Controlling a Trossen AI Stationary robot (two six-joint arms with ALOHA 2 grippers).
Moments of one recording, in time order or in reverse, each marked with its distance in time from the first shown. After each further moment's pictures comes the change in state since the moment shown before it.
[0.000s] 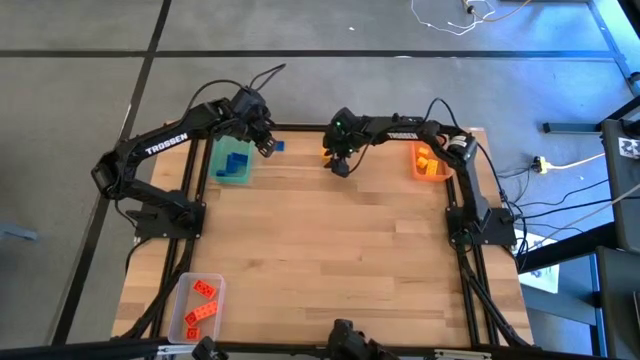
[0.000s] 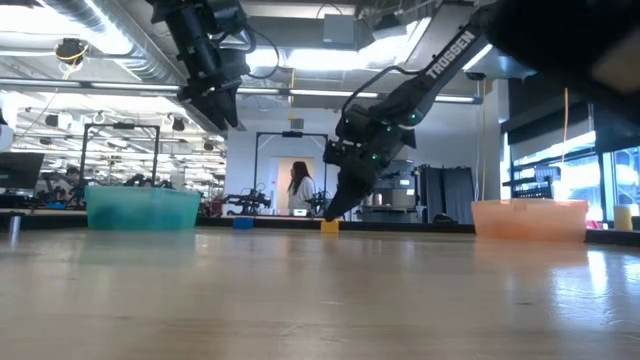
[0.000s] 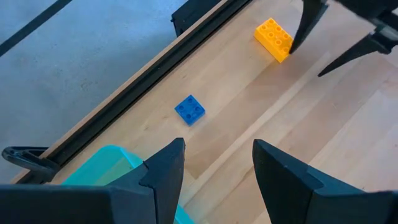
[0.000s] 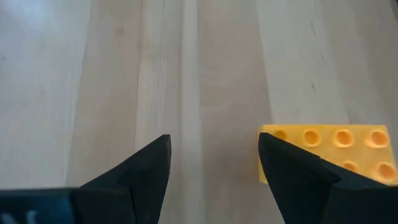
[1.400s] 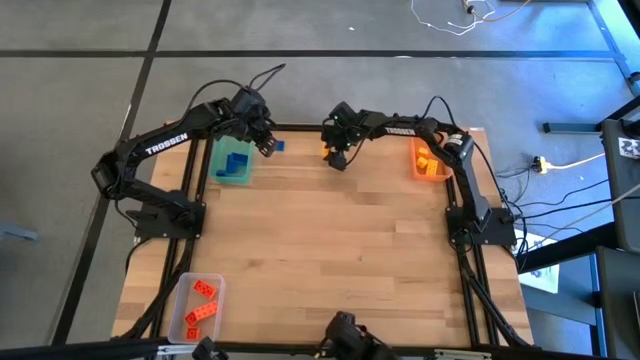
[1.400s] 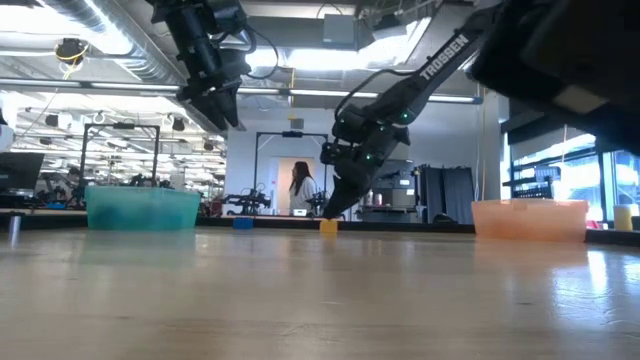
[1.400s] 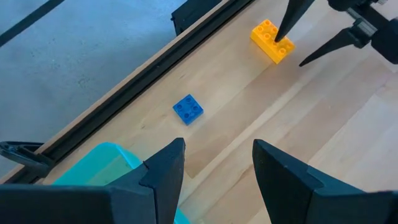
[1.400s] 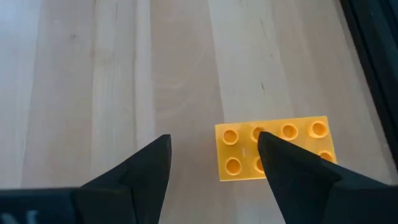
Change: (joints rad) left arm -0.001 0.000 0.000 0.000 0.004 -0.032; right arm -0.017 0.052 0.101 -0.083 0.075 0.005
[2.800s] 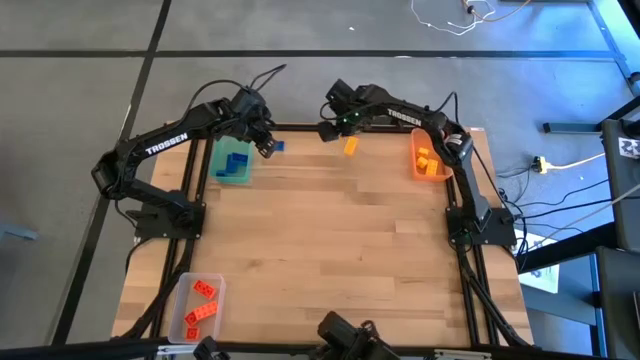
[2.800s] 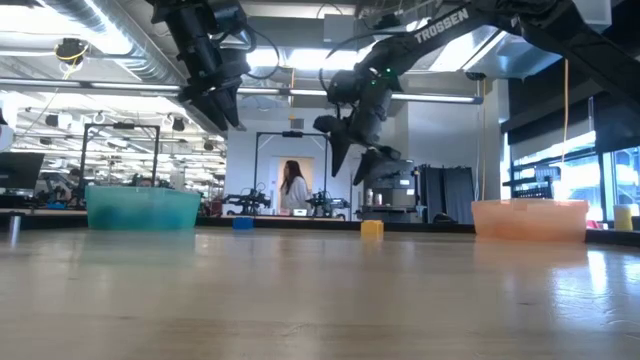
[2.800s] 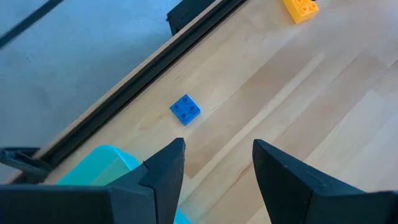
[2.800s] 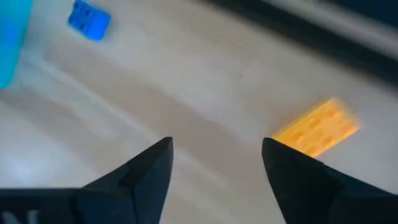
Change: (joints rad) left arm 0.000 0.000 0.000 0.000 0.015 0.022; right arm -0.002 0.000 0.419 -0.587 0.214 0.913
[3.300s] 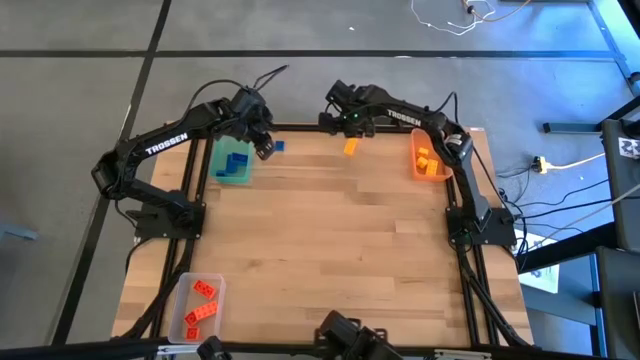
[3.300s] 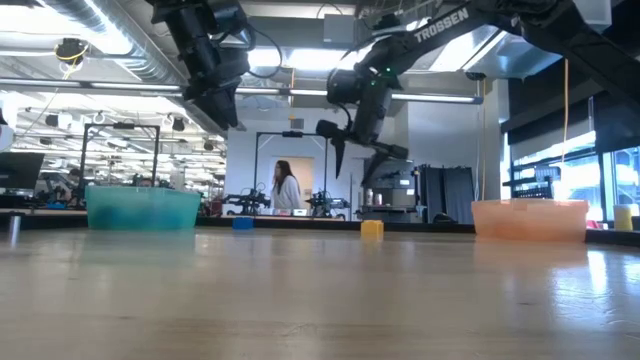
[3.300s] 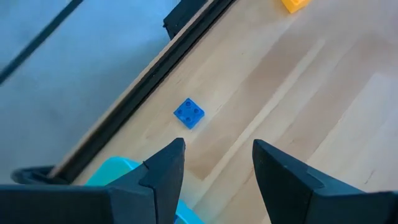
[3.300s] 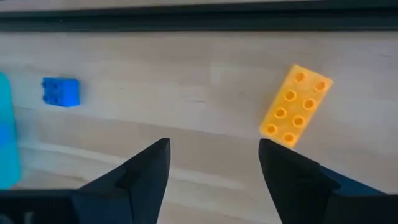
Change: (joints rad) left arm 0.001 0.000 0.000 0.002 0.000 0.124; right arm 0.001 -0.001 0.001 -0.017 0.065 0.449
